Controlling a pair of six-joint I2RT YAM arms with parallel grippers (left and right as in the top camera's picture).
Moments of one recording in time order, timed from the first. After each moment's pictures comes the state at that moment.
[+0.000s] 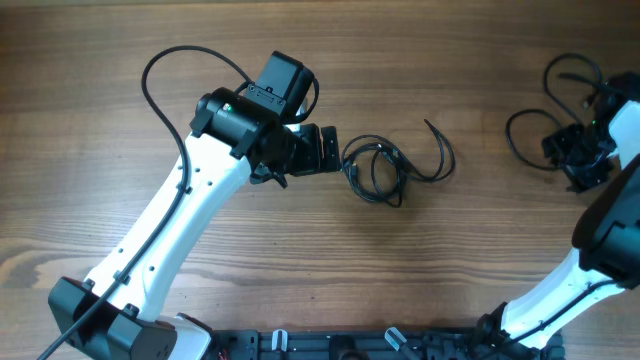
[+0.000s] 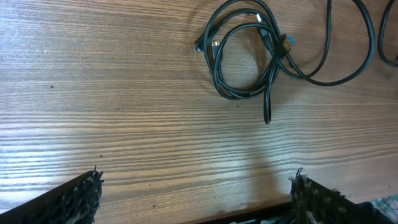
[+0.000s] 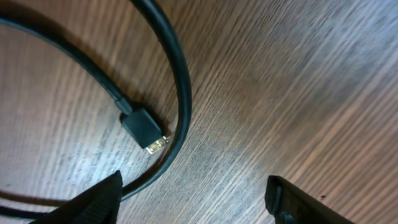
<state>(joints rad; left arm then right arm) -0.52 1.59 1.56 -1.24 0.18 -0.60 -0.49 2.04 1.46 -0.99 0.07 0.63</state>
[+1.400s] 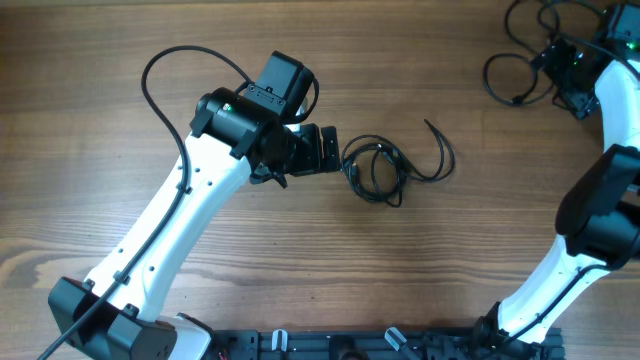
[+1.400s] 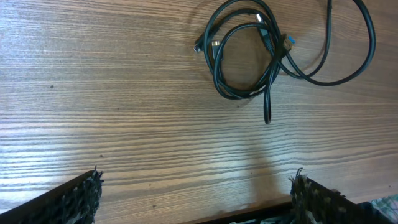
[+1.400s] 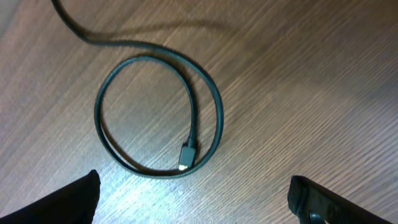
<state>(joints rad) -0.52 1.59 1.56 -1.24 0.18 -0.60 -0.35 2.12 1.78 -0.80 -0.04 0.52</state>
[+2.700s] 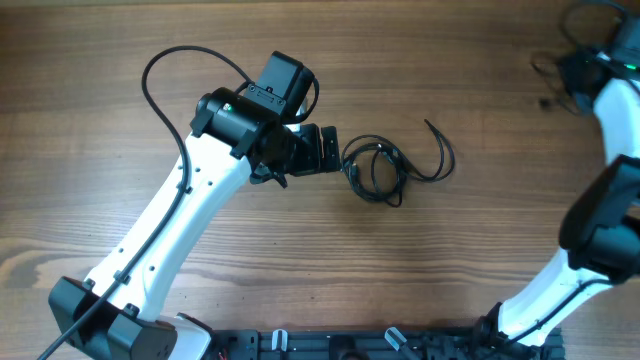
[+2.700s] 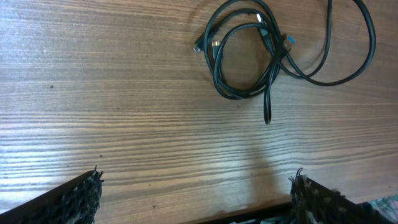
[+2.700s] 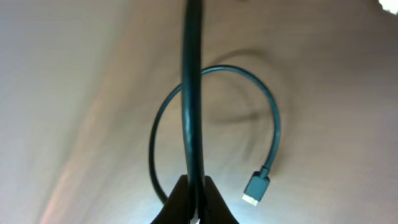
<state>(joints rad) -0.52 1.59 1.56 -1.24 0.18 -0.60 -0.36 2.02 1.59 -0.42 -0.04 0.76</state>
